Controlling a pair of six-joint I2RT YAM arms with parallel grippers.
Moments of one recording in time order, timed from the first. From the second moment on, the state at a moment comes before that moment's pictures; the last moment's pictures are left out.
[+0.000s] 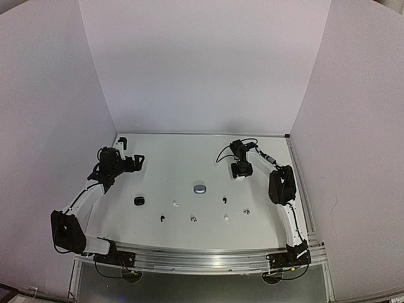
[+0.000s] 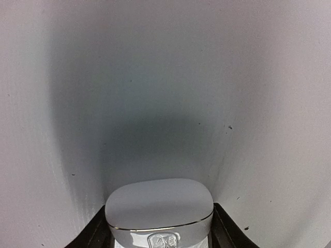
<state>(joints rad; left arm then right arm) -0.19 1.33 0.97 -0.14 0.18 -0.24 0.44 2.49 2.17 -1.13 0.10 0.30</state>
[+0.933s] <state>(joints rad) -0.46 1.36 1.08 0.13 0.40 -0.02 0.75 1.89 2.06 -0.32 0.09 0.72</state>
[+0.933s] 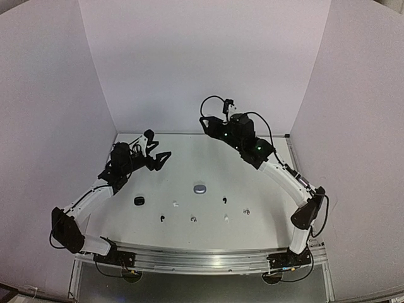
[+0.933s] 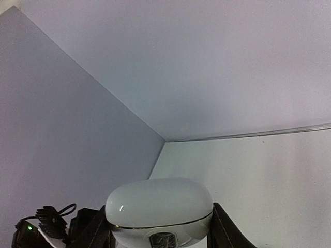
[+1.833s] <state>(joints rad) -0.59 1.62 1.19 0.84 0.38 -0.16 0.86 1.99 2.10 -0.18 0.03 0.81</state>
